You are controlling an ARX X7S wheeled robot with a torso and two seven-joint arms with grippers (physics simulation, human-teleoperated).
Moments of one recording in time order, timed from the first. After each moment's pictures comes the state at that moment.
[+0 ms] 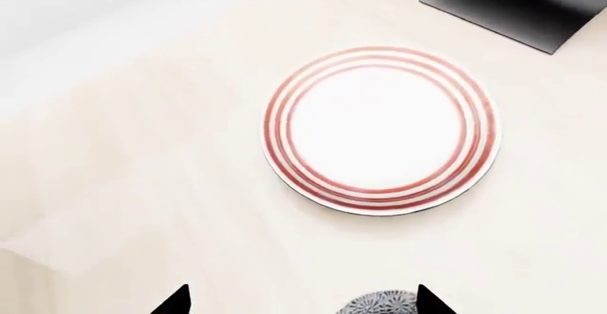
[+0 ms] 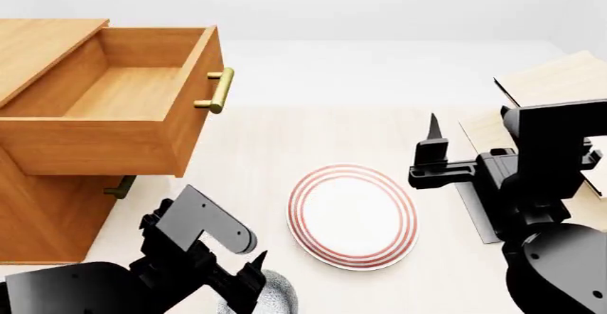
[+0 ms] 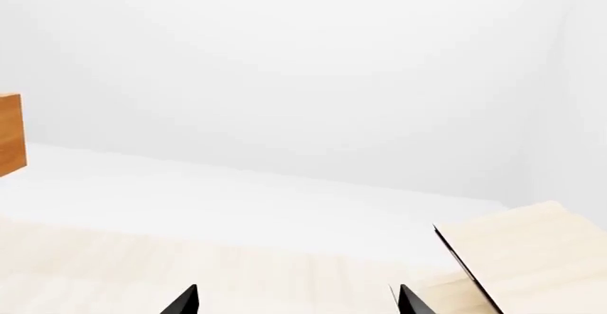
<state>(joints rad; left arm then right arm) -0.56 -0.61 0.27 0.66 -1.08 -1.37 -0.29 0.57 0.60 -0.05 -0.72 0.91 1.06 0.61</state>
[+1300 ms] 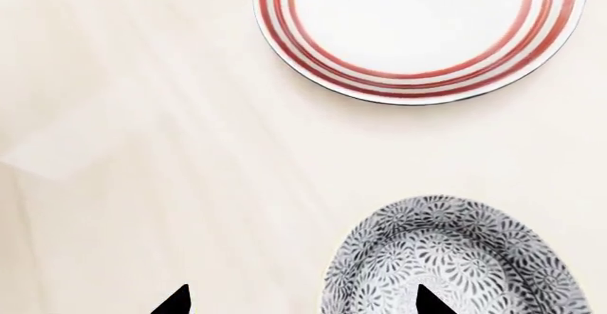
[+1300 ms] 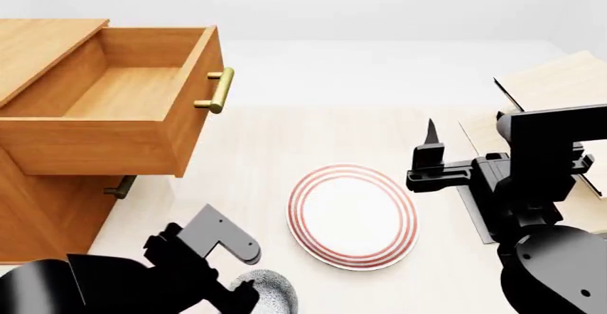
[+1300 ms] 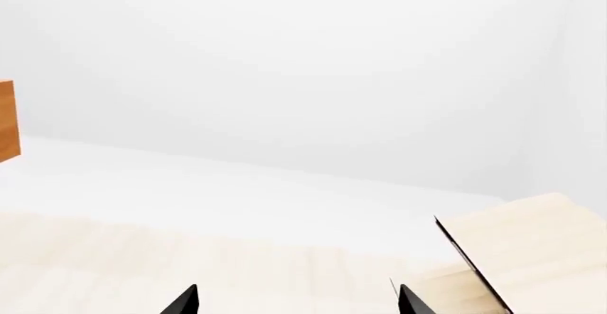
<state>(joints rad) -0.63 -0.63 0.49 0.43 -1.05 -1.39 -0.31 0.54 0.61 -0.08 -0.69 0.87 1.01 0.60</state>
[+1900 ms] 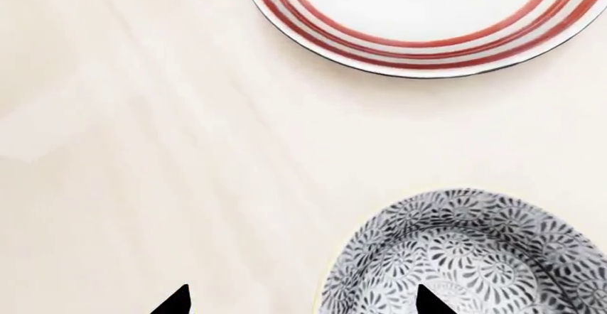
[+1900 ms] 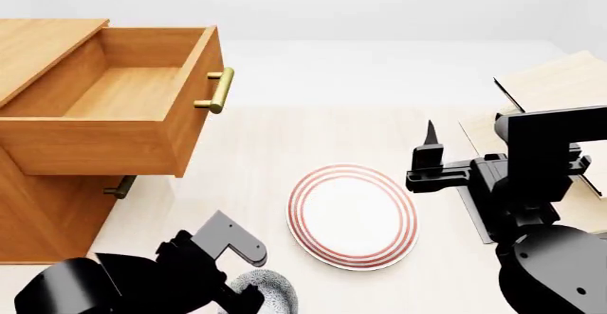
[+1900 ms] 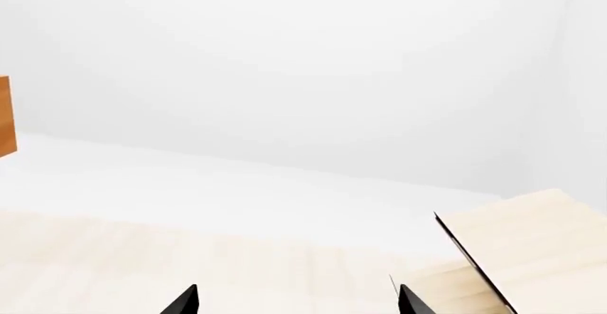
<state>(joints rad) -0.65 -0.60 0.63 0.28 -0.94 -1.29 -0.23 0.54 0.61 -0.10 -0.67 0.86 0.99 0.59</state>
